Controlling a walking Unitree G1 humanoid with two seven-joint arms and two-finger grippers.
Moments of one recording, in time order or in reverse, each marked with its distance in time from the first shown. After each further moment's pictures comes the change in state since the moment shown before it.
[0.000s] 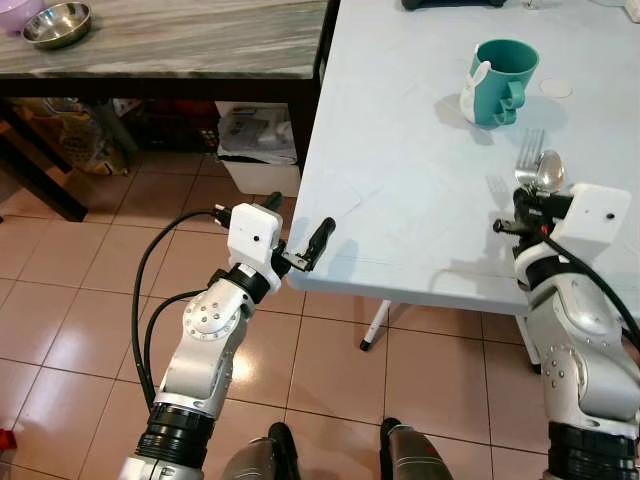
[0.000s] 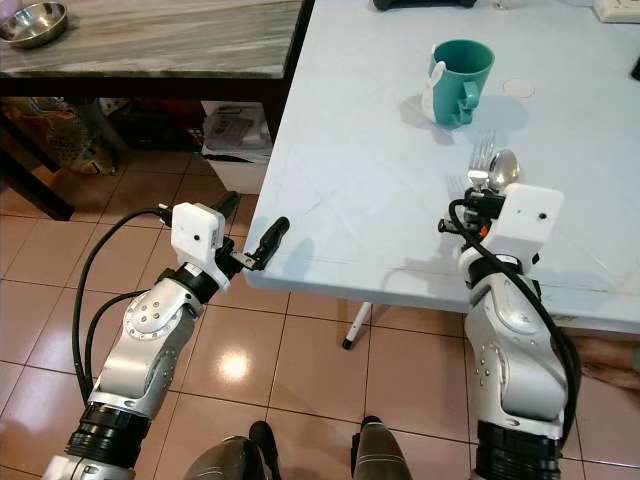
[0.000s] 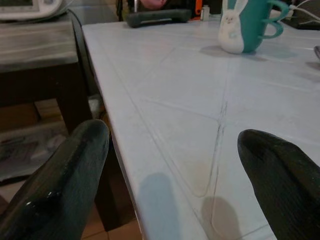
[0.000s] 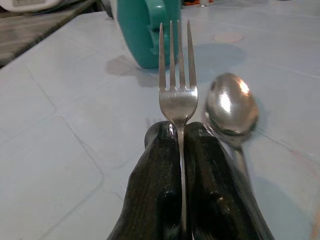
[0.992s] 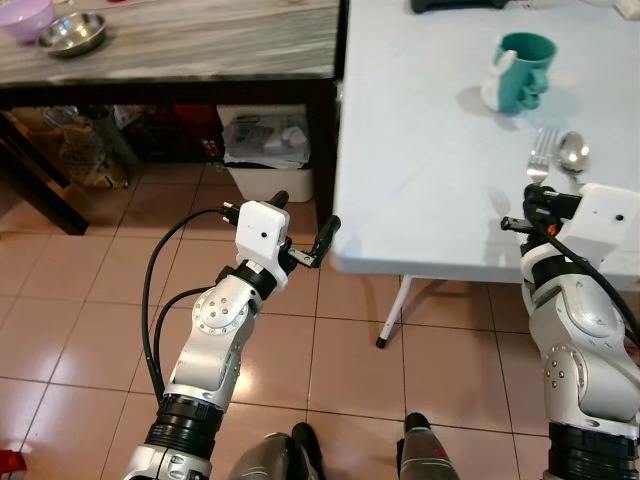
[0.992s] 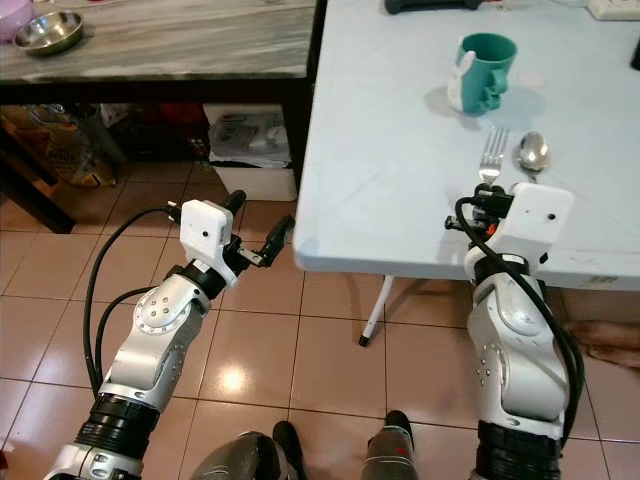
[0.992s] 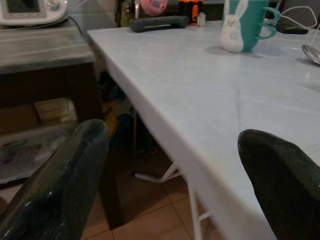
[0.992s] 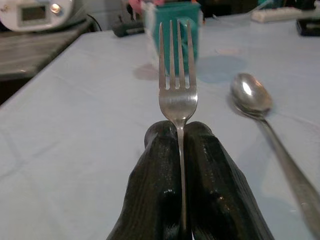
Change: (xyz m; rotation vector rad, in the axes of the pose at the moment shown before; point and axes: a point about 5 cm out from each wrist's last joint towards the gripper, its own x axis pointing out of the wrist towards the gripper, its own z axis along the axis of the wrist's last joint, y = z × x) left arm 0.007 -0.002 -0.004 -0.008 0.004 -0.004; right arm 0.001 -0.001 0.004 -0.002 -0.052 -0.024
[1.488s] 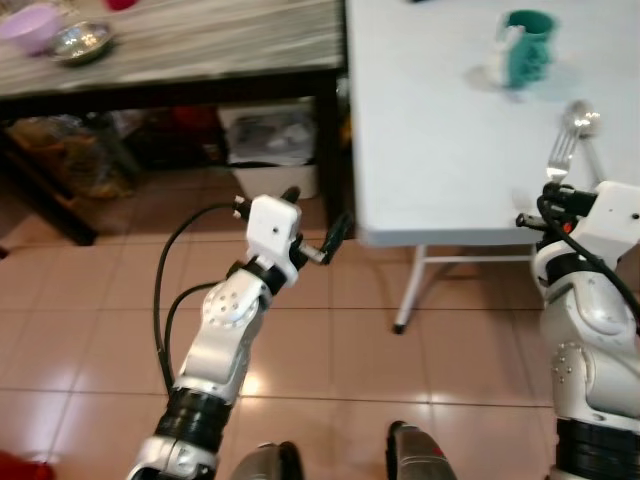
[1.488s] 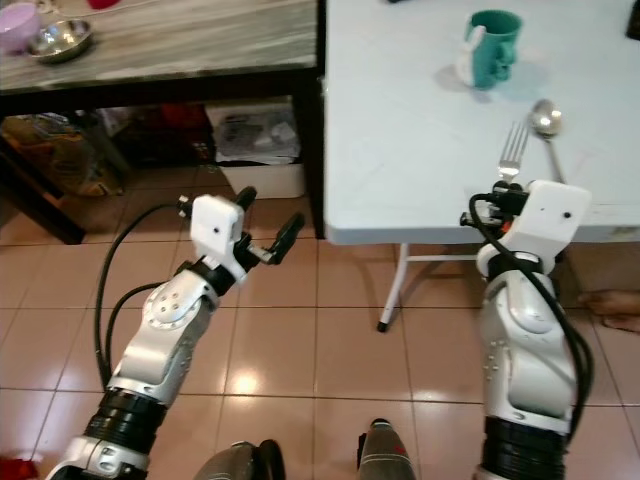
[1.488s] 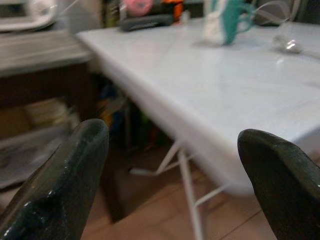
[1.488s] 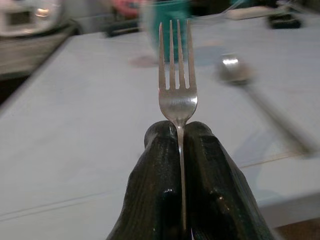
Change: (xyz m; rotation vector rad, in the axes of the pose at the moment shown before) left arm 0.004 -0.003 0.000 0.003 0.000 -0.010; right arm 0.003 -0.004 -0.001 -0.009 -0.008 -0.033
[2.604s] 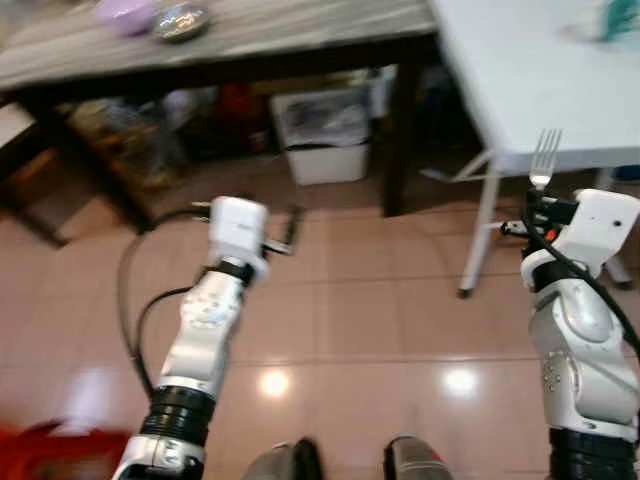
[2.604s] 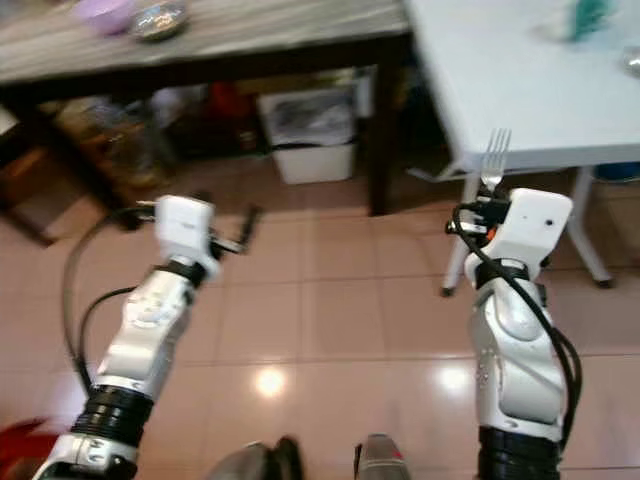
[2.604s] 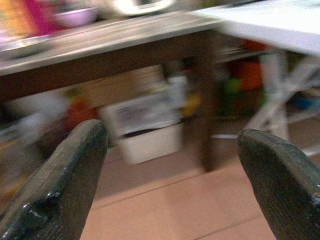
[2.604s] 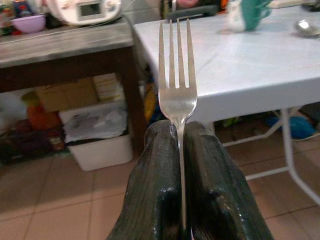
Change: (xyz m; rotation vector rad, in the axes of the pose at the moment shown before) left arm -0.008 0.036 -0.008 0.060 0.063 0.304; right arm -0.006 -0.003 -0.006 -0.032 0.002 0.005
